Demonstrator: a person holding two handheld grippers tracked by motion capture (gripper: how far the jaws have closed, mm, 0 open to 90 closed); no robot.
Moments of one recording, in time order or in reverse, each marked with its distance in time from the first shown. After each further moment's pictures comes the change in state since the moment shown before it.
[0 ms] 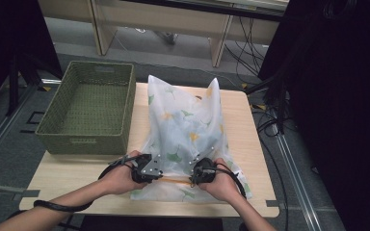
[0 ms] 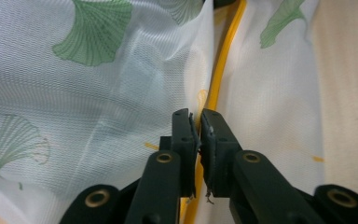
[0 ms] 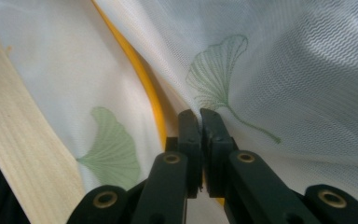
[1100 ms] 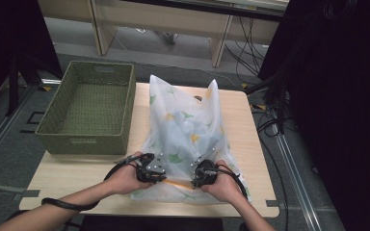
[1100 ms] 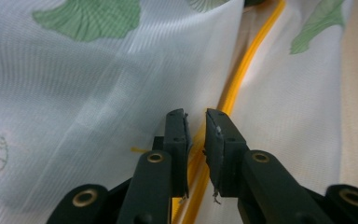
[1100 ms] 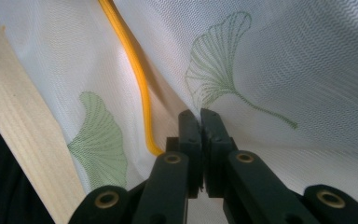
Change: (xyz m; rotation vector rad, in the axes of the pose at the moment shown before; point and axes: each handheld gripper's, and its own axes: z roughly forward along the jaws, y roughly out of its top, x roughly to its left) left arm 0.004 -0.004 0.023 0.030 -0.005 -0.114; right arm 0.000 -0.006 -0.001 0.049 0.028 0.021
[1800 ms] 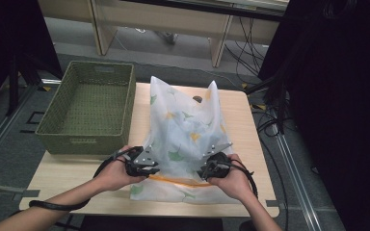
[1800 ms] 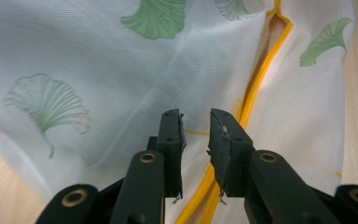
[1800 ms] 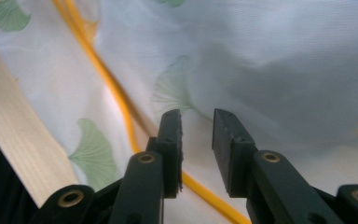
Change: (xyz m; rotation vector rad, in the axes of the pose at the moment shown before) left arm 0.012 -0.009 -0.036 -0.085 0.084 -0.053; right arm -0.016 -0.005 -0.041 -0.169 -0.078 0.062
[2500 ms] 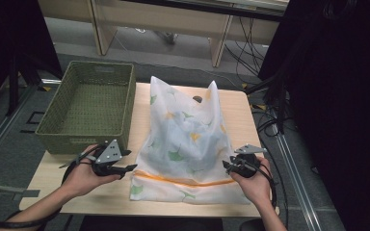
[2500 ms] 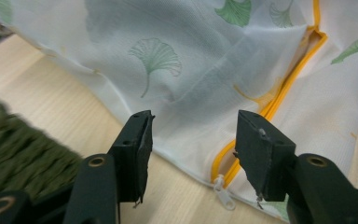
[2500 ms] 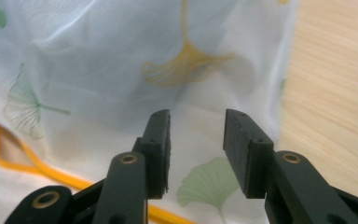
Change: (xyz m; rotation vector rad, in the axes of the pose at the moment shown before) left arm 0.009 -0.046 -0.065 -0.136 0.175 -0.130; right arm -0.046 -0.048 -0.026 -0.202 -0.261 0.206
